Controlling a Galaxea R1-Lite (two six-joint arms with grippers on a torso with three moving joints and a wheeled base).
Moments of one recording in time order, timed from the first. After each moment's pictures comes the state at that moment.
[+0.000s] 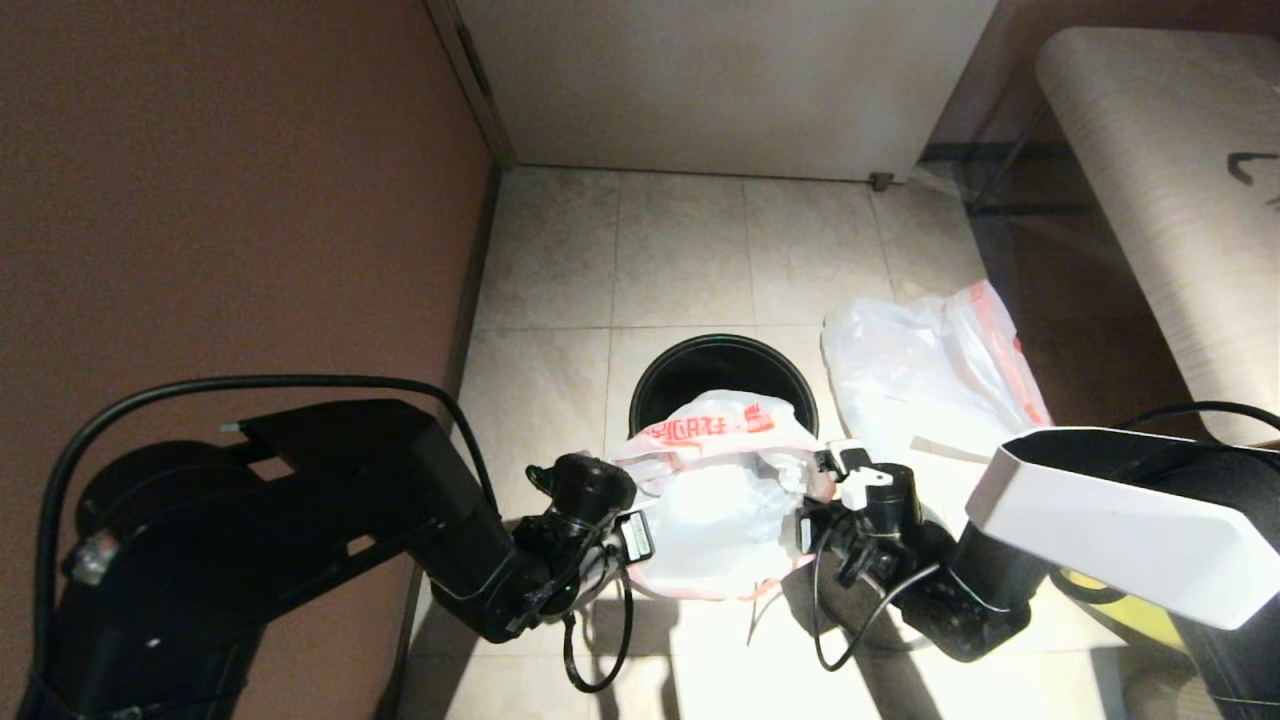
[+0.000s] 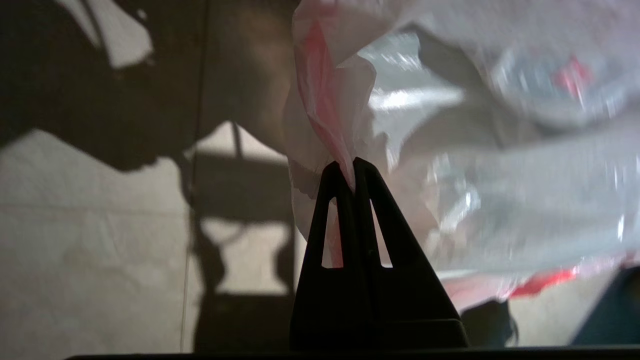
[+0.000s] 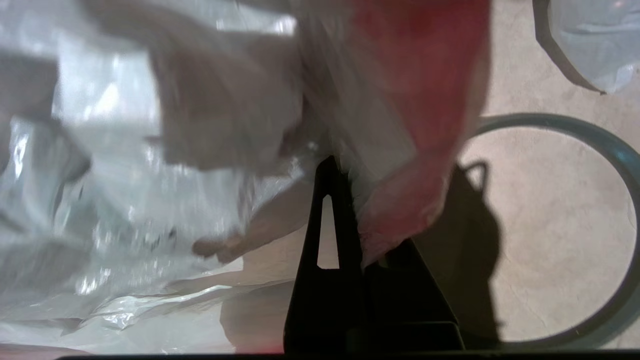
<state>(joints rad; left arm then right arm) -0.58 2.30 -0.96 -0.67 0.28 -0.61 0.43 2.45 -0.98 -1.09 -0.21 0.13</state>
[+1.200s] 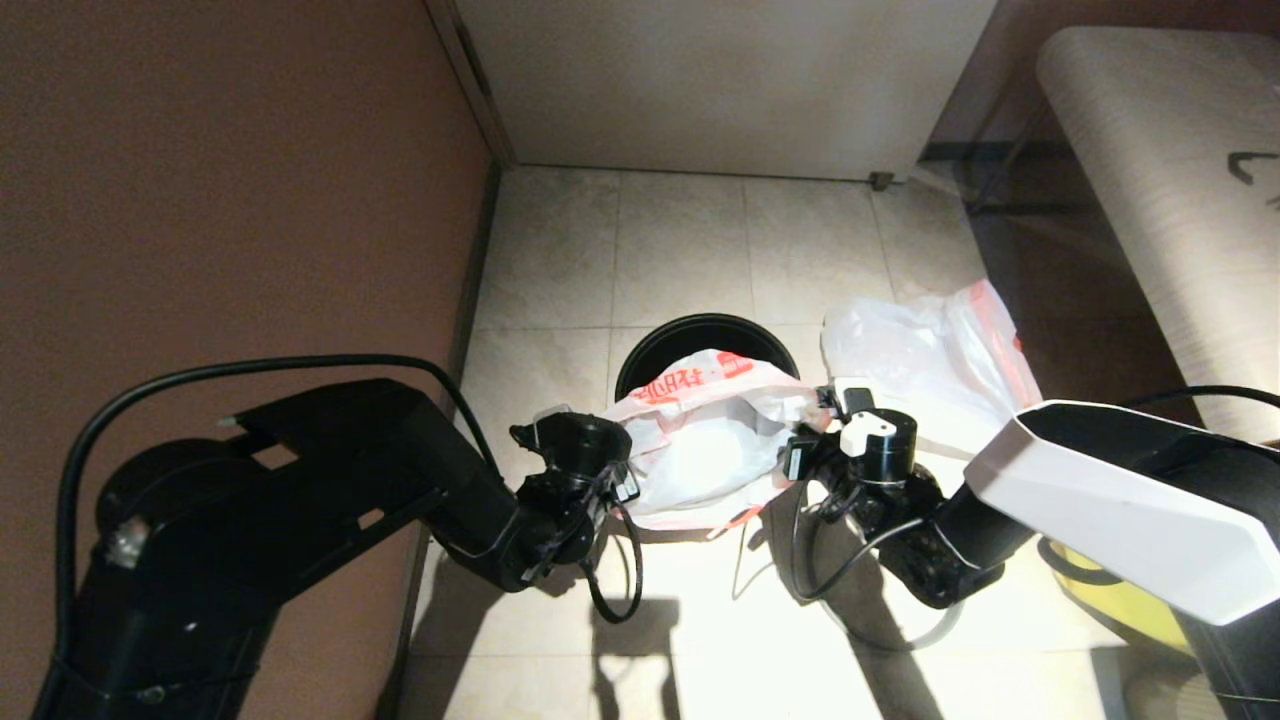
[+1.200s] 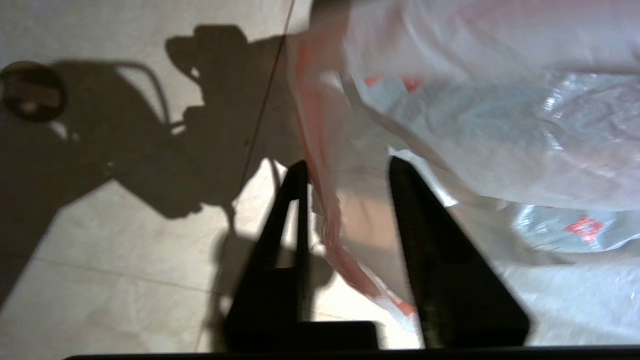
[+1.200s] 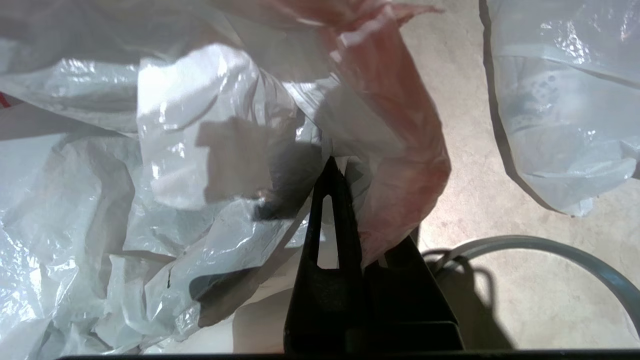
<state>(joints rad) -0.54 2.32 -1.11 -0.67 0.46 -0.60 0.42 2.44 -1.15 -1.16 -0.25 0.13</state>
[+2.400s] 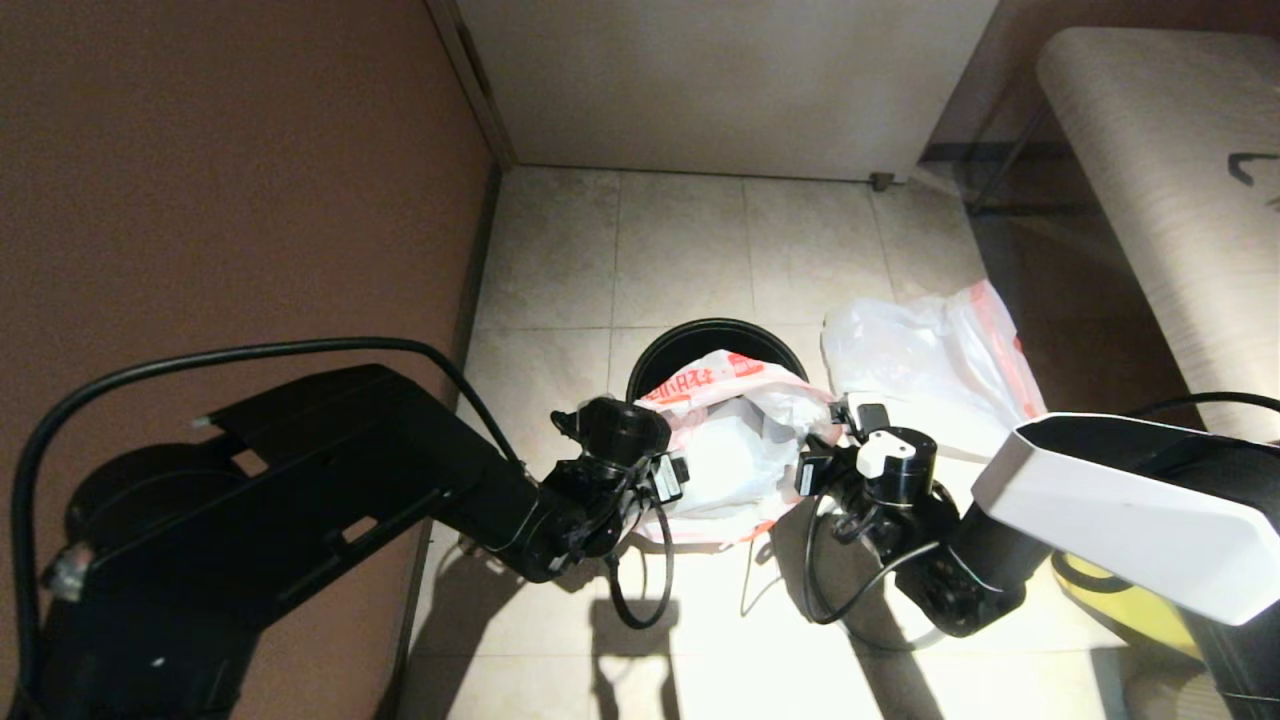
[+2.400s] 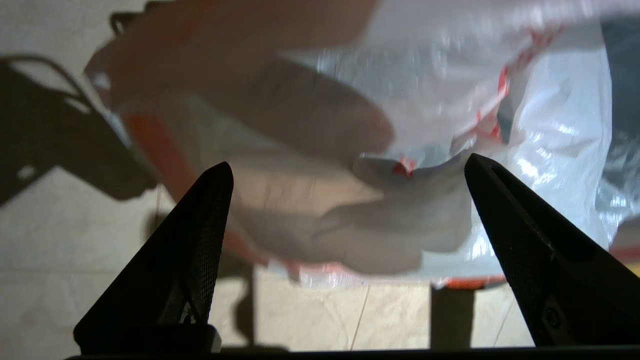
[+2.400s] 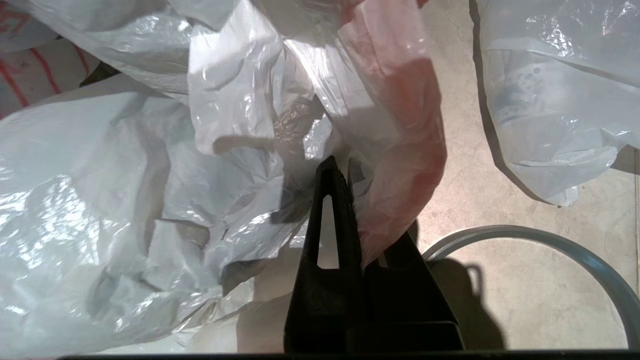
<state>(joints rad) -0.62 2.28 -1.21 -0.52 0.36 -0.61 0.41 2.43 -1.03 -1.29 -0.25 0.11</state>
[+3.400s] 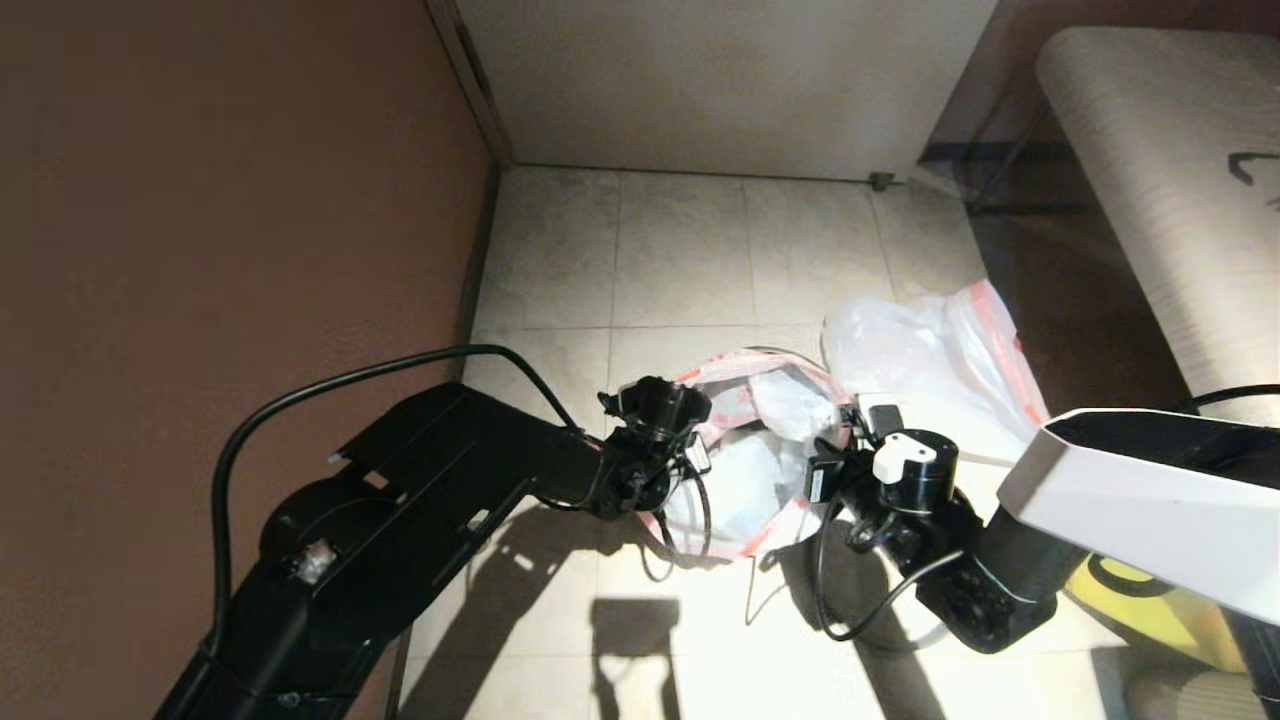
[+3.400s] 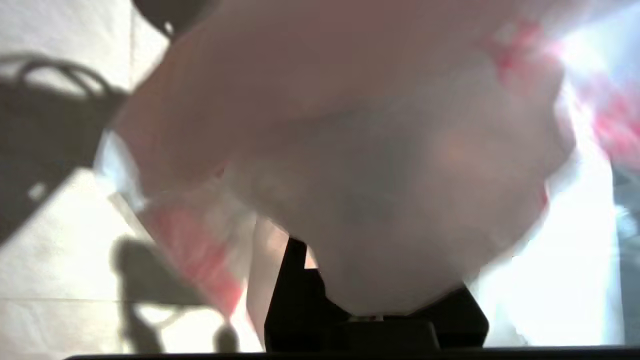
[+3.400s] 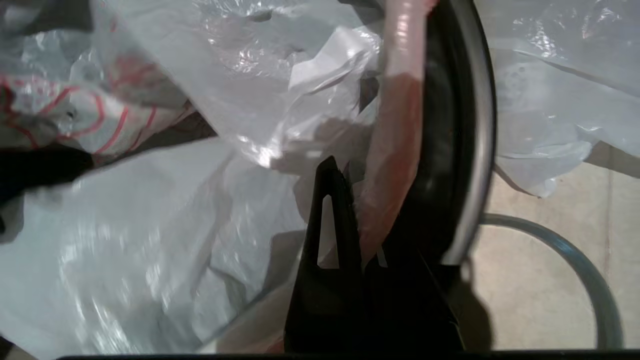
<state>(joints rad) -0.62 2.51 -1.70 -0.20 0.37 -0.62 0.42 2.35 -0.91 -1.31 -0.25 0.09</state>
